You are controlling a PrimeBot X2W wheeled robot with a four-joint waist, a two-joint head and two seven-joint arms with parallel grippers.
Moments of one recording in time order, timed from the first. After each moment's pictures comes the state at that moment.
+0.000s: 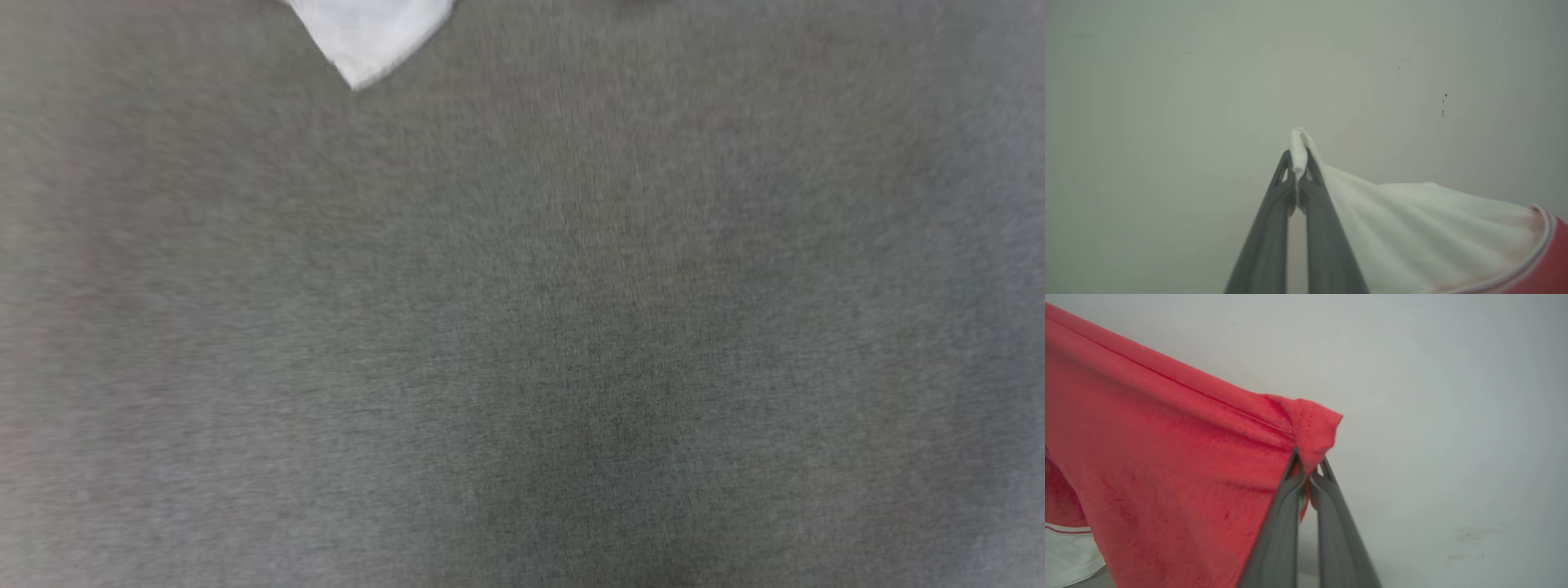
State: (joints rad) left arm -1.59 0.56 -0.31 0.52 -0.69 0.09 0.02; right arm -1.38 -0.41 0.14 0.29 0.33 0.13 0.51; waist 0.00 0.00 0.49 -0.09
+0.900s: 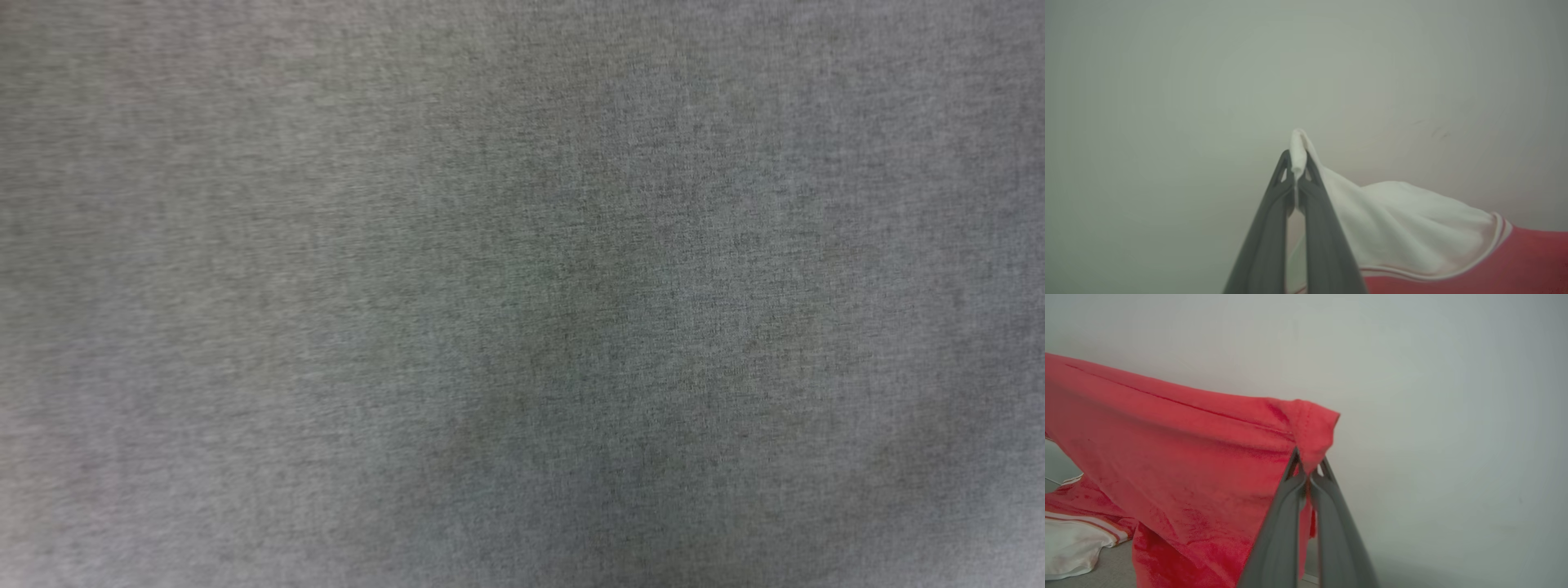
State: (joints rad) left arm -1.67 0.56 -0.30 0.60 -0.72 0.07 -0.03; right arm -1.66 -0.34 0.31 0.67 0.42 0.13 0.14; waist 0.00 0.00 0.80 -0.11
